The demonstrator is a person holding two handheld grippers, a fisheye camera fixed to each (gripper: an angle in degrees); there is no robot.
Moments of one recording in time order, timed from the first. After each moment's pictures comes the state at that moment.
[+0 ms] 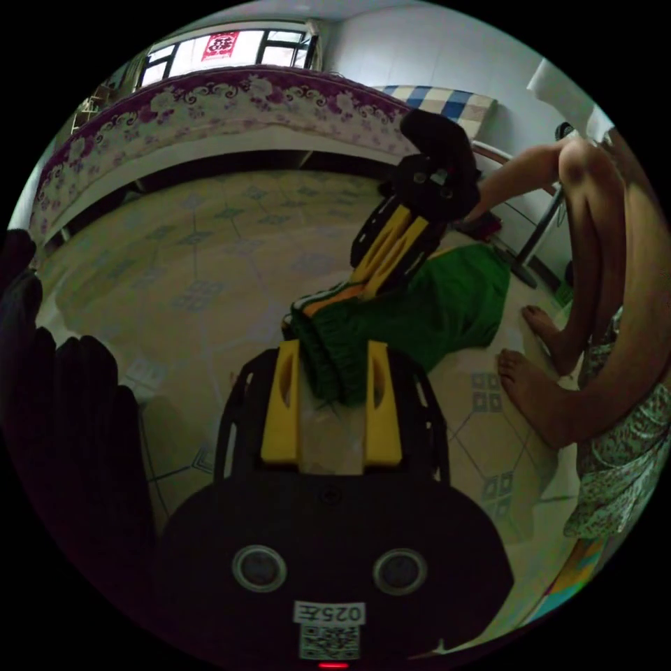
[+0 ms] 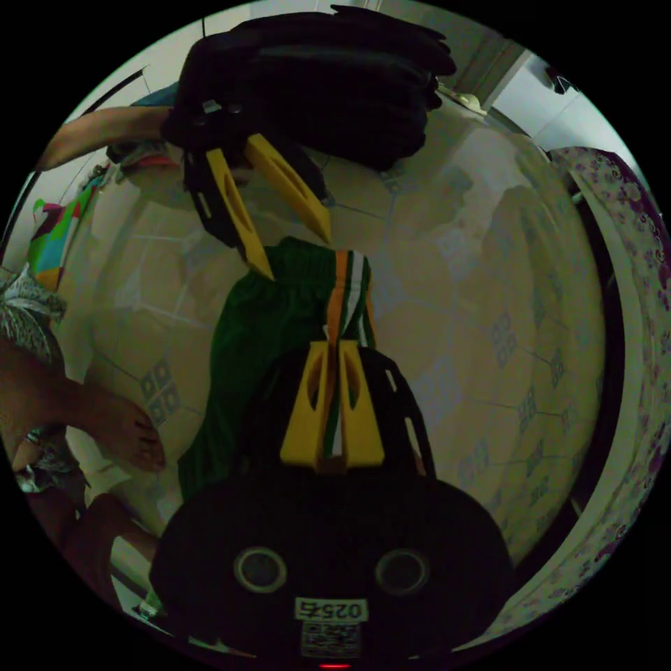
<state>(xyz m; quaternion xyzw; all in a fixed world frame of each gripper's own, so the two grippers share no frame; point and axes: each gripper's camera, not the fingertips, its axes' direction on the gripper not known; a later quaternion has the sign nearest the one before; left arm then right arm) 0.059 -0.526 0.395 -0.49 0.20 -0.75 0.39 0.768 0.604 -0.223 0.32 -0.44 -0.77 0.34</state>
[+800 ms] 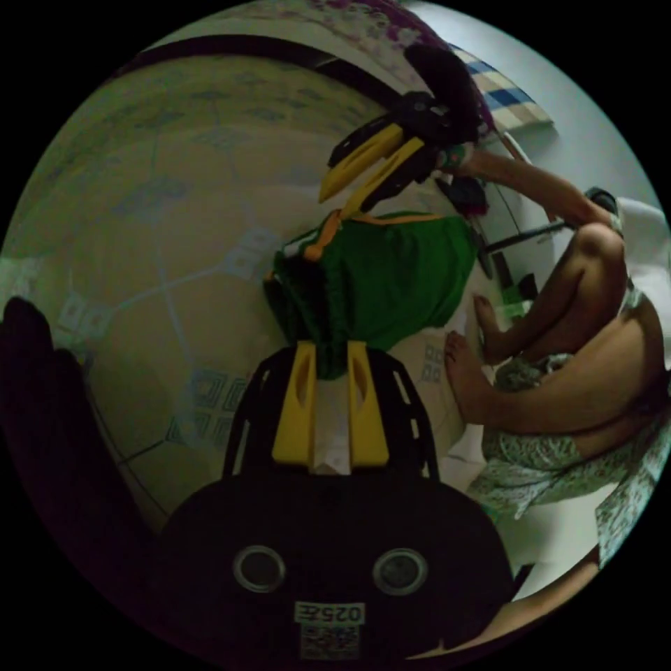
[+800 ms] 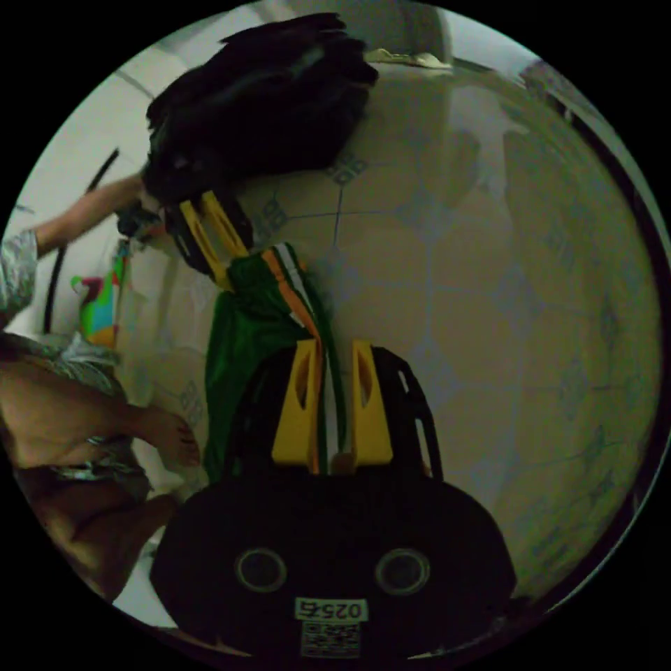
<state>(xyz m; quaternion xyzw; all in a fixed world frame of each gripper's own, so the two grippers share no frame) 0.088 -0.463 0.415 -0.44 0.36 -0.81 0.17 0.676 0.418 -0.231 0.13 -0.53 -0.77 0.33</state>
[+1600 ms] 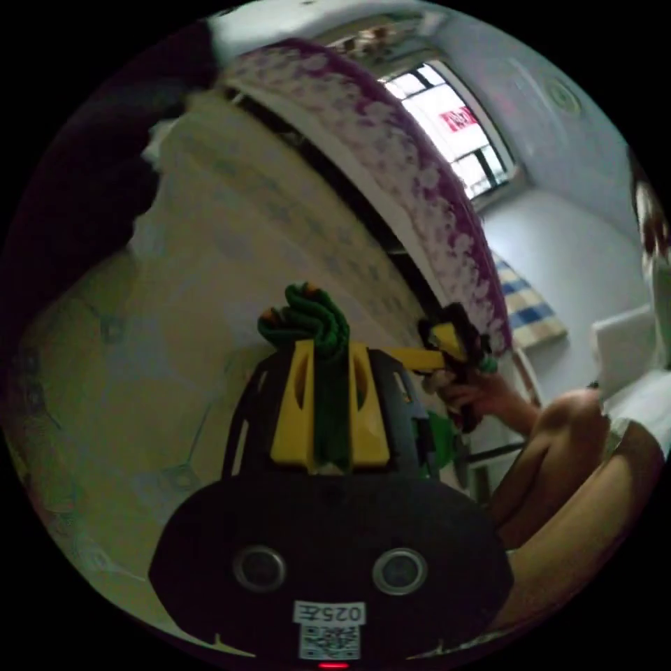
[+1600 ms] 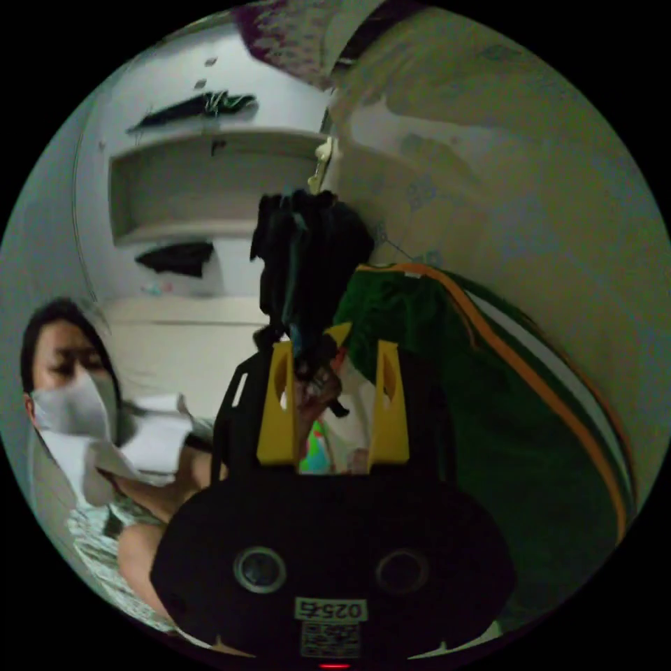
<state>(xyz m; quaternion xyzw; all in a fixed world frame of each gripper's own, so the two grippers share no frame) 0.212 -0.568 0.346 -0.42 -0.10 -0.89 0.13 0.878 0.124 -0.208 -0.29 -0.80 -0.44 0.28</state>
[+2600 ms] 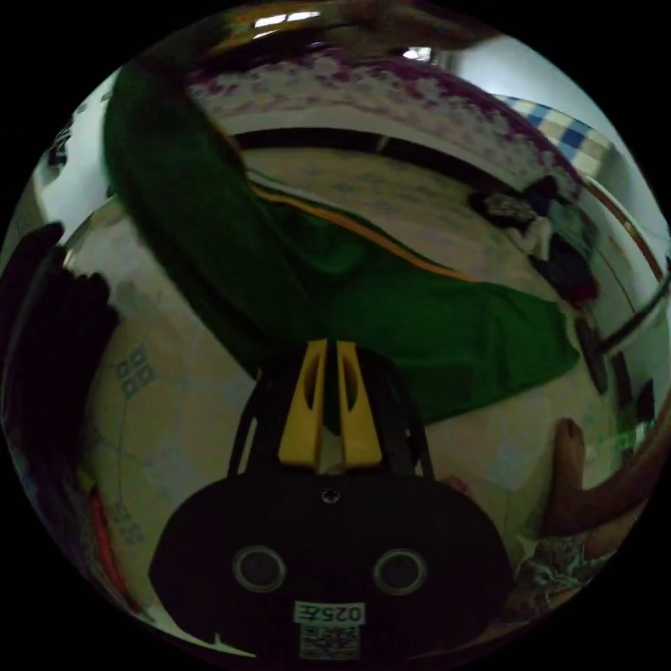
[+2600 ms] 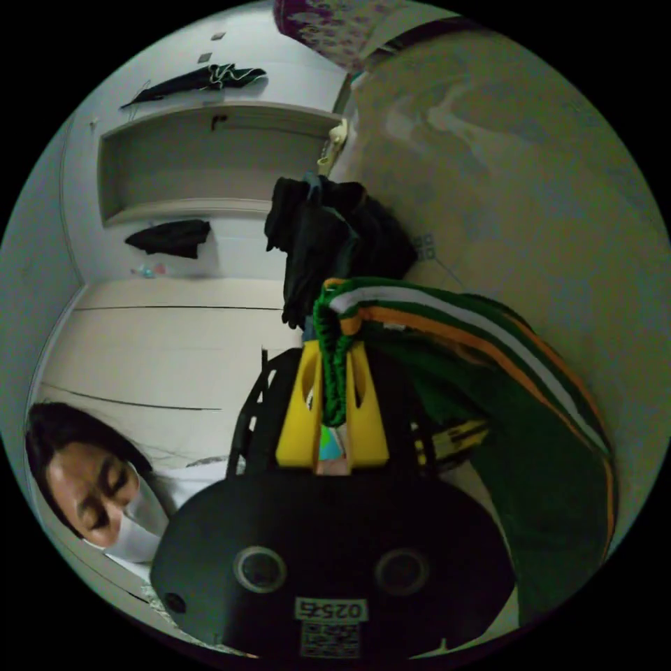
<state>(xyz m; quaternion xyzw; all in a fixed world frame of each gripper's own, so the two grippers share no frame) 0.621 -0.715 0.340 -0.66 0.05 -0.71 0.23 1.308 -0.184 -0.414 -0.27 -0.77 -0.50 0.28</state>
